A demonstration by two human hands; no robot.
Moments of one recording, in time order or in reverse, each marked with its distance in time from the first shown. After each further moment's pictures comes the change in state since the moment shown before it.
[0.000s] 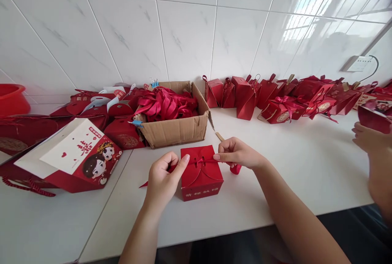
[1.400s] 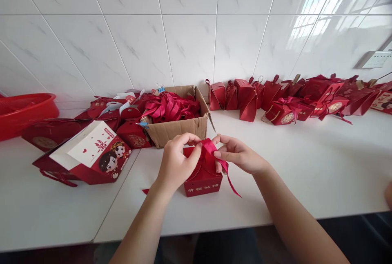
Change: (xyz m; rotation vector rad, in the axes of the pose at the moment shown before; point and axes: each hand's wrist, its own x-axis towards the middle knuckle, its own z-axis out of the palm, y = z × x) left_hand 0.017 0.047 0.016 0.237 0.007 0.423; right_hand -0.014 -0.009 0.009 0.262 -0.205 -0.274
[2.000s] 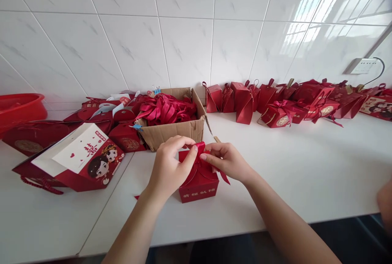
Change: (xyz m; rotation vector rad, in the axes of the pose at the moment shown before) left_hand 0.000 0.000 -0.005 0.018 -0.008 0.094; right_hand 0.011 0.009 0.019 -0.330 0.313 0.014
